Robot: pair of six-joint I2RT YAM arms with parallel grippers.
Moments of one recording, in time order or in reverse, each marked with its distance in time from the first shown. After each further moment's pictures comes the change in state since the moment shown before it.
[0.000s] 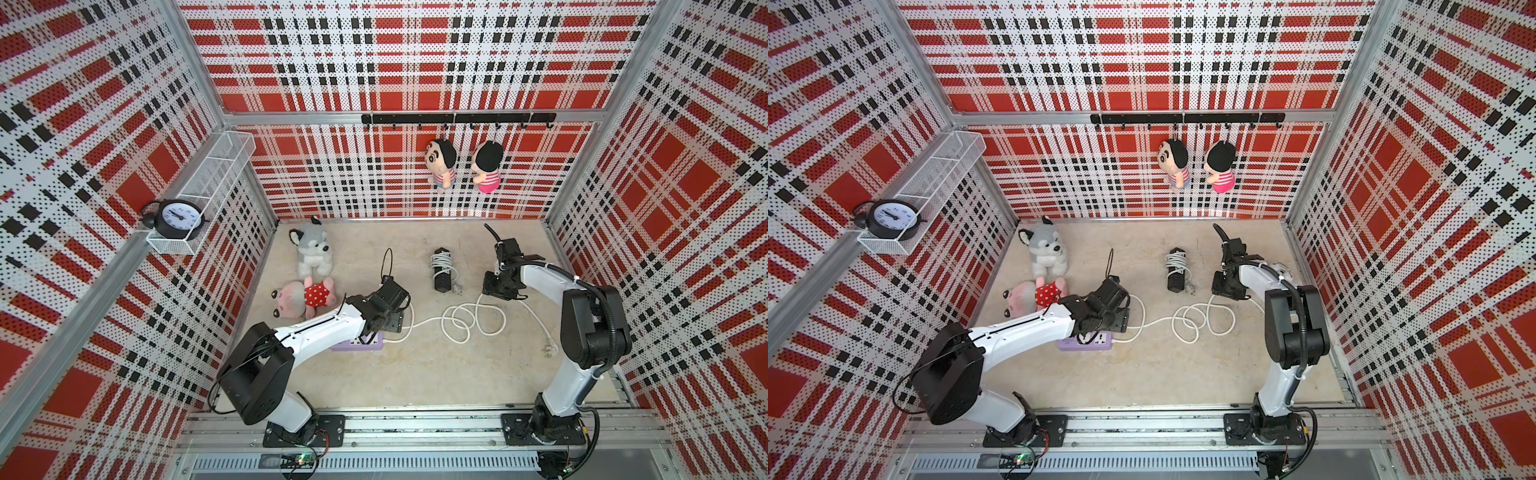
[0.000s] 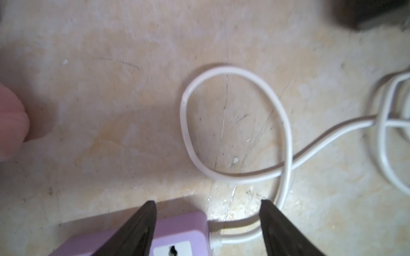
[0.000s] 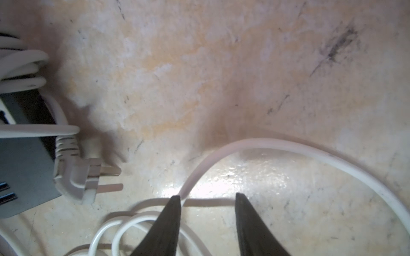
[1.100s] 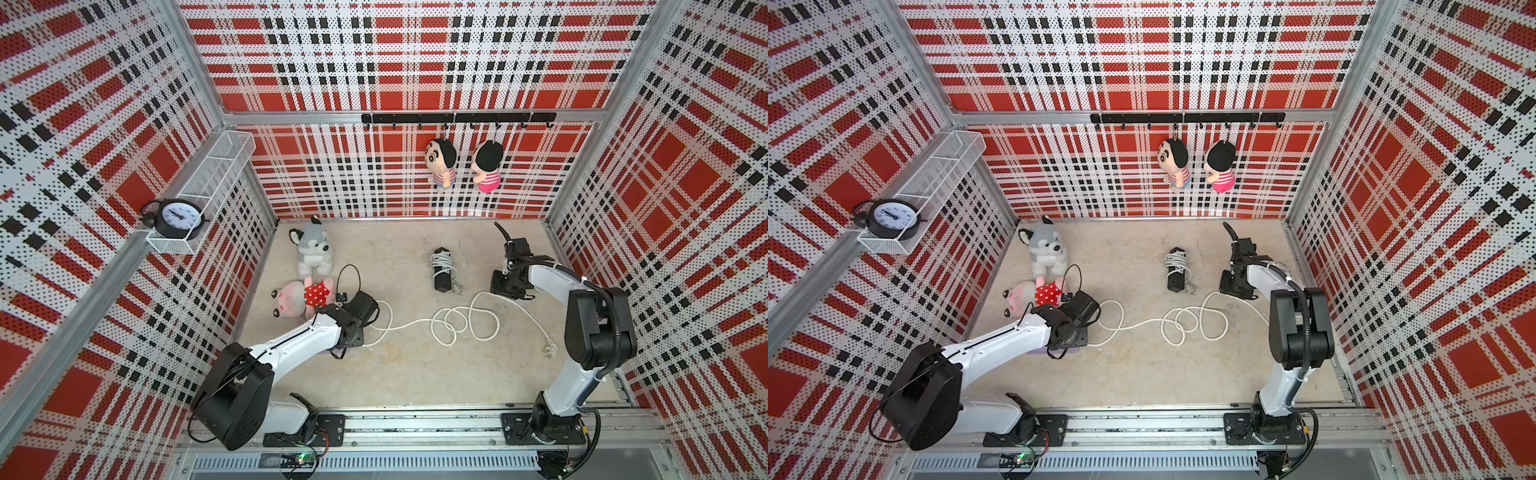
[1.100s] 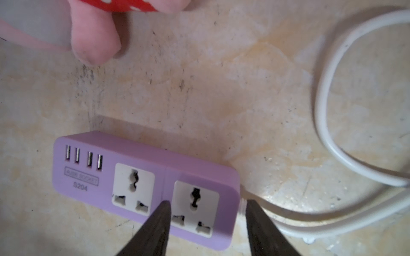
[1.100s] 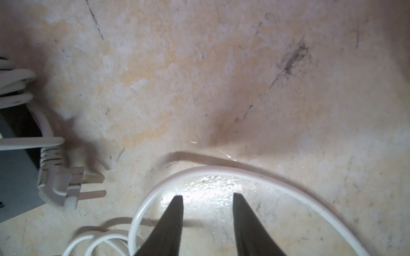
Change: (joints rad) left arm 0.181 -0.165 -0.158 -0.225 -0.118 -0.216; right arm -0.043 -0.014 -0.013 0.017 -0.009 -0.050
